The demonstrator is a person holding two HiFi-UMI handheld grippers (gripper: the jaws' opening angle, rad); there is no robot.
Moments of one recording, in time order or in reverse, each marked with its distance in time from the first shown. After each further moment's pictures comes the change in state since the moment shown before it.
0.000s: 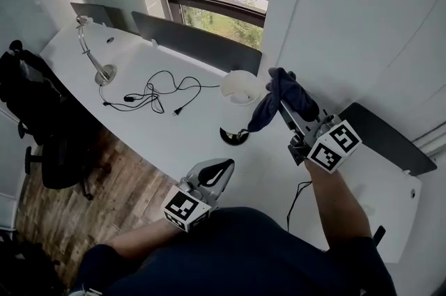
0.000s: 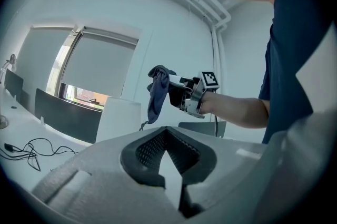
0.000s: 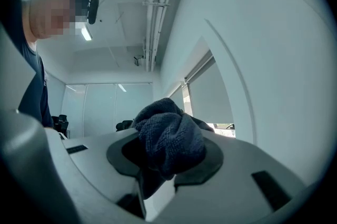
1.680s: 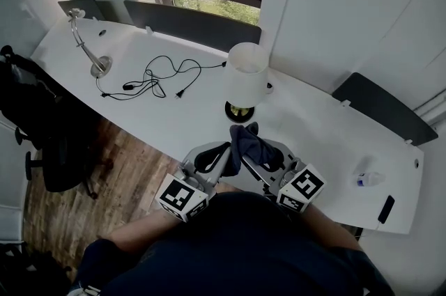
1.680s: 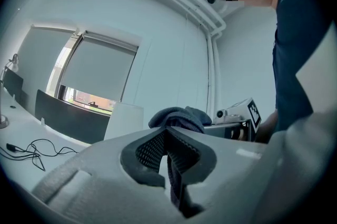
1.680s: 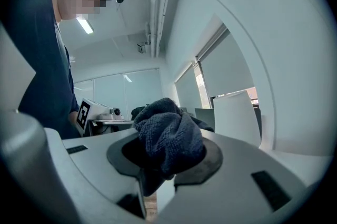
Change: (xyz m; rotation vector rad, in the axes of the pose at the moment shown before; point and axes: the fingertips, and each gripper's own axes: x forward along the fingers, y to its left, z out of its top) left arm -0.055 0.006 0.005 -0.009 -0.048 -0.046; right arm -0.028 0.180 -0.134 0.075 0.154 0.056
